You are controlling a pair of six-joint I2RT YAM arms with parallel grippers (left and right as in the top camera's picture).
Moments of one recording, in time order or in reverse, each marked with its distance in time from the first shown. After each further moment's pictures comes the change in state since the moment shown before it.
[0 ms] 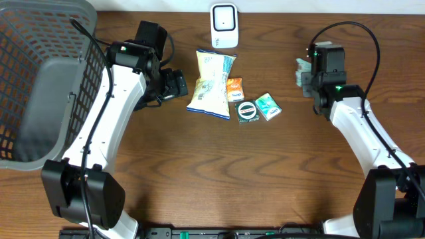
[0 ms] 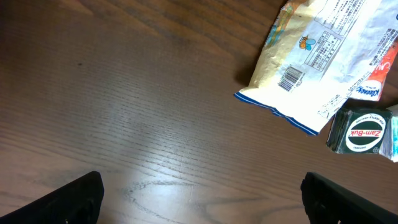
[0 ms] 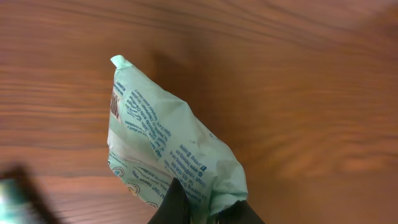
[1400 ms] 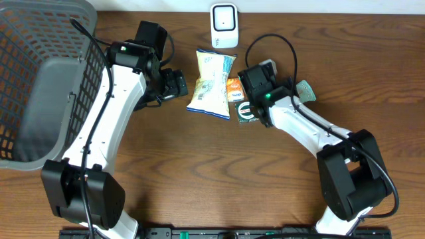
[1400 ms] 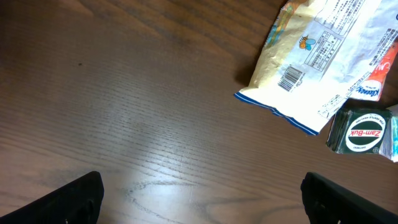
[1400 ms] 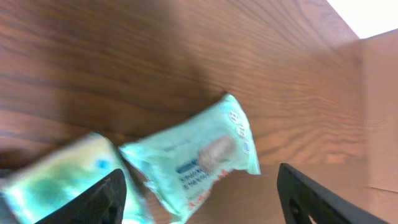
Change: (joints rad) left arm 0.000 0.000 0.000 0.000 0.000 0.000; right arm 0.381 0.221 0.092 -0.120 0.367 0.137
